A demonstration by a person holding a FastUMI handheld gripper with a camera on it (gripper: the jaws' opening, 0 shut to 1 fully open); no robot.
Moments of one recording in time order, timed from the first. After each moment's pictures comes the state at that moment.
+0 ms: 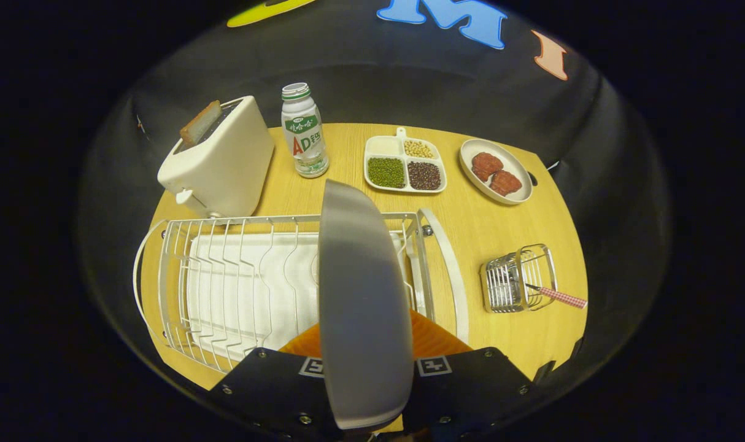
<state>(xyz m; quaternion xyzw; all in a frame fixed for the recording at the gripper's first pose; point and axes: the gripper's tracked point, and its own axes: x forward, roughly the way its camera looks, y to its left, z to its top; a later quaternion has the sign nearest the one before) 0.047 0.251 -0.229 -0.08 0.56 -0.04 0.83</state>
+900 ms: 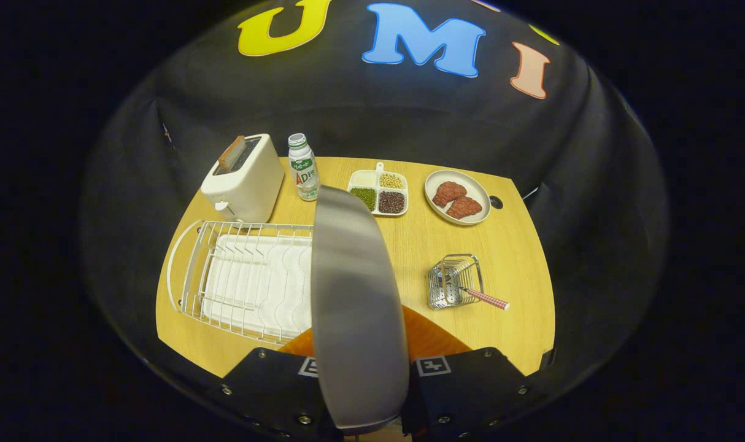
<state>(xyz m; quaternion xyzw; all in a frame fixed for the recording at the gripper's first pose) -0.014 0.177 -0.113 -0.06 0.50 0.02 0.86</state>
